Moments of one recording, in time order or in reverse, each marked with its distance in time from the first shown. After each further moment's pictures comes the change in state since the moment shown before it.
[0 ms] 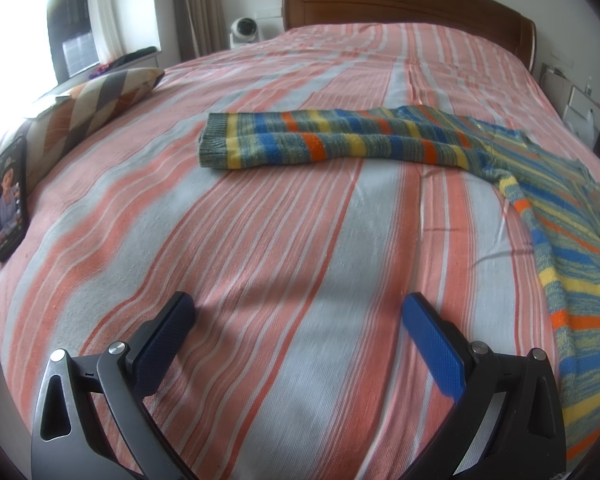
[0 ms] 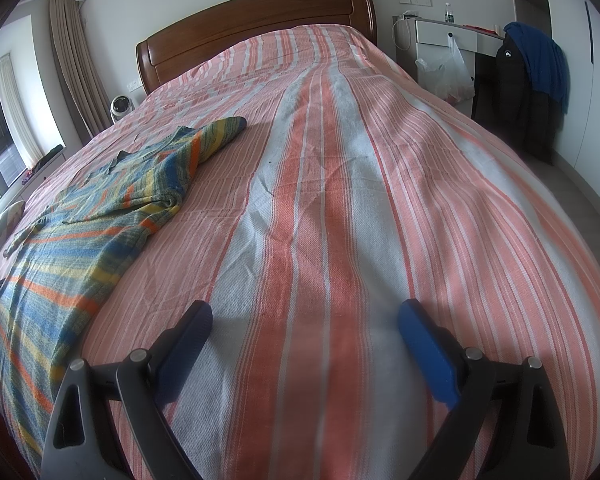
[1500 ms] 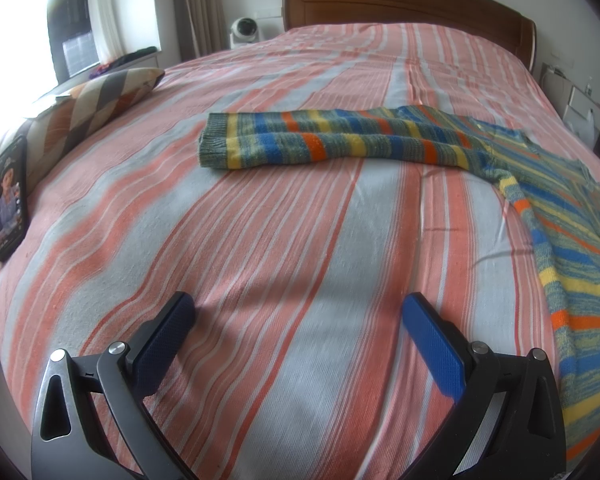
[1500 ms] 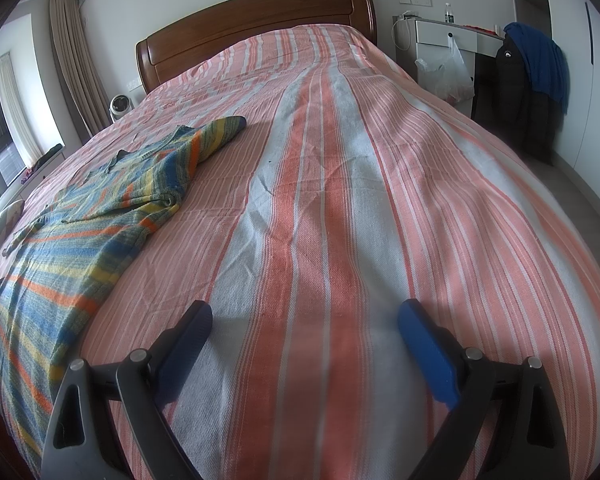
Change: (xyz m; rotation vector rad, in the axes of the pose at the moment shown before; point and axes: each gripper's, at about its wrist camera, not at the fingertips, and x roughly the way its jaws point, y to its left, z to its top) left arm -0.001 -0.003 -0.001 0.004 -0.002 0.005; right arm 0.000 0.000 0.000 -0.002 -0.001 -0.001
